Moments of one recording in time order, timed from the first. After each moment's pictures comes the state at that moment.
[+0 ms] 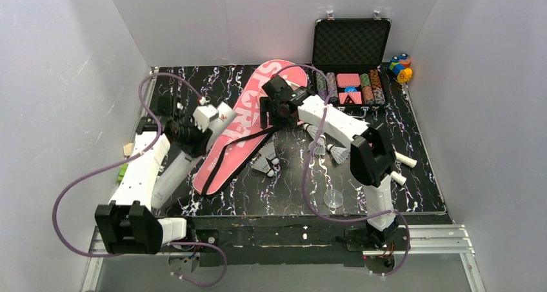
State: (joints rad) left arm -0.03 1.29 1.18 -0.98 0.33 0.64; right arm 0.77 1.98 1.77 -0.78 0.12 0.60
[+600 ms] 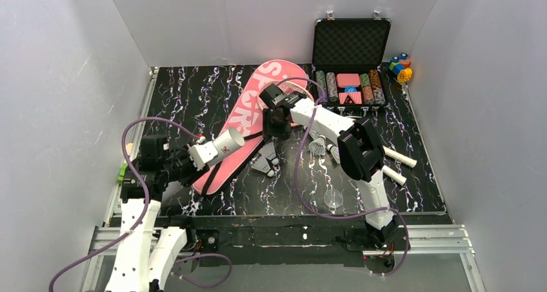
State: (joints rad) left arm -0.03 0.71 0.89 -1.05 0.47 0.90; right arm 0.77 2.14 1.83 -0.85 0.02 0.68
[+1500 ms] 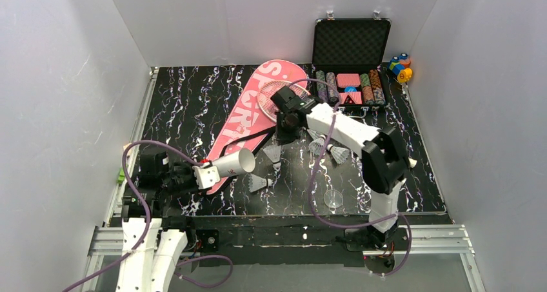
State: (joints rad) left arm -0.03 0.54 0.80 -1.04 0.69 1.17; right arm 0.77 1.94 1.60 -0.82 -0.02 0.71
